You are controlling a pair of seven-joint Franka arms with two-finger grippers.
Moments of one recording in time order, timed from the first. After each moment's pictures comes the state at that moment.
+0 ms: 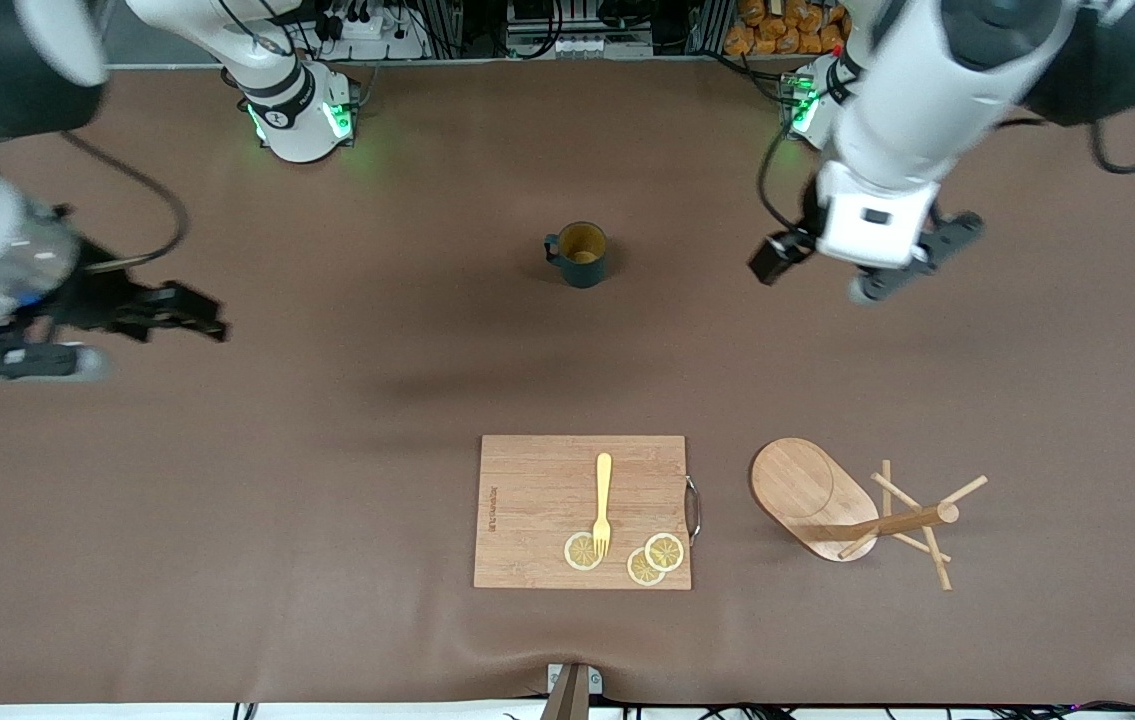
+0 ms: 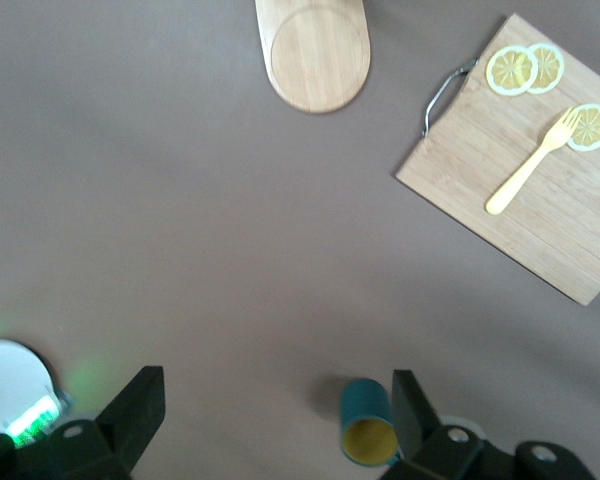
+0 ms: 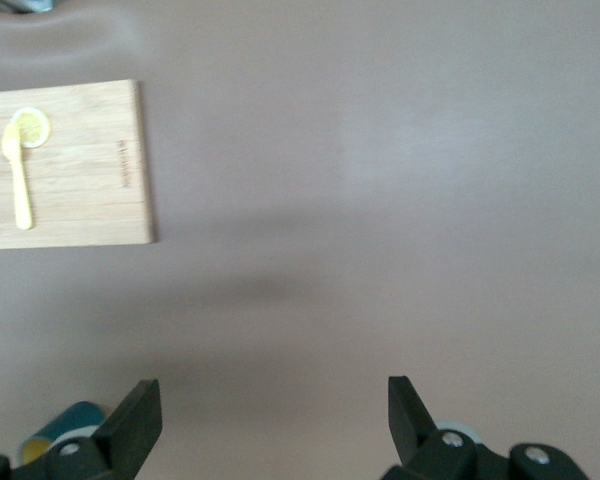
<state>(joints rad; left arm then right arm) -0.15 0.17 -0.42 -1.45 0.03 1.53 -1.17 0.10 0.20 -0.05 -1.41 0.15 1.59 0.10</state>
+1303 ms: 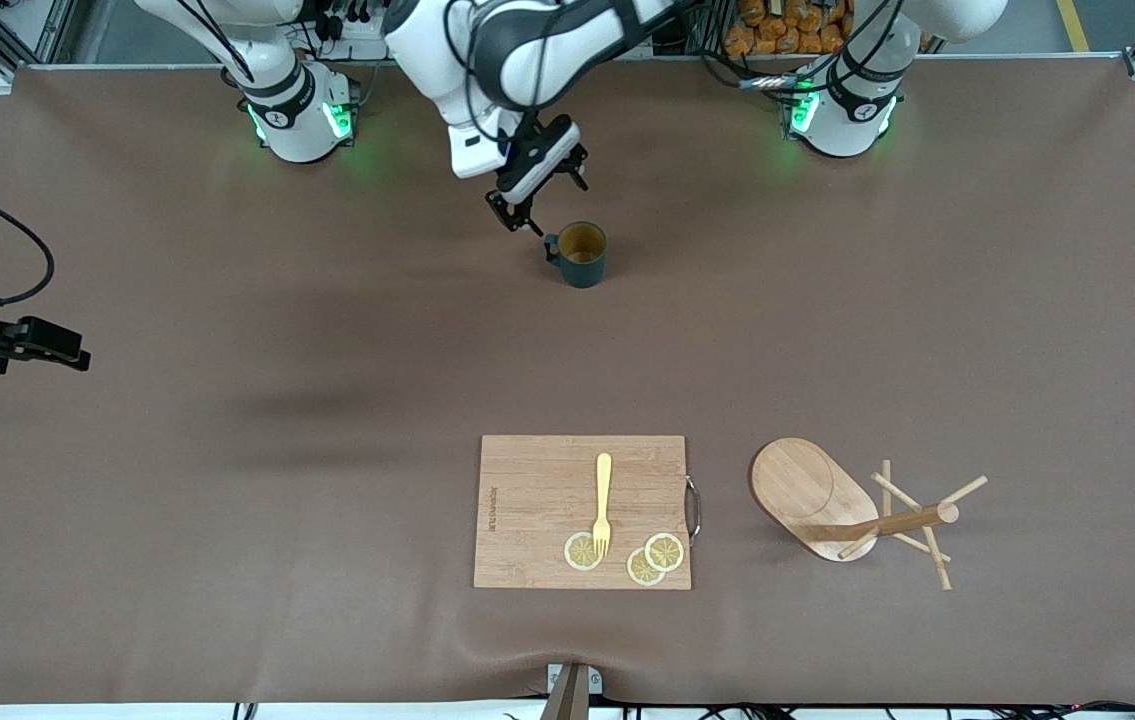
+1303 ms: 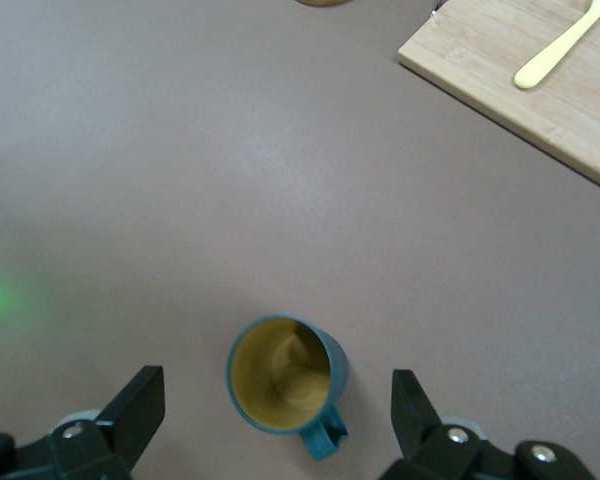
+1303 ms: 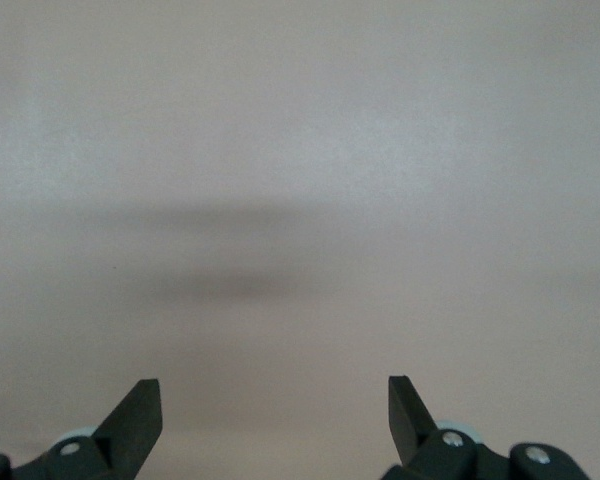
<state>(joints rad) -0.92 0.69 -0.41 -1.25 0.56 1.47 -2.11 -0.10 0.22 0.01 -1.48 0.01 1.68 -0.12</state>
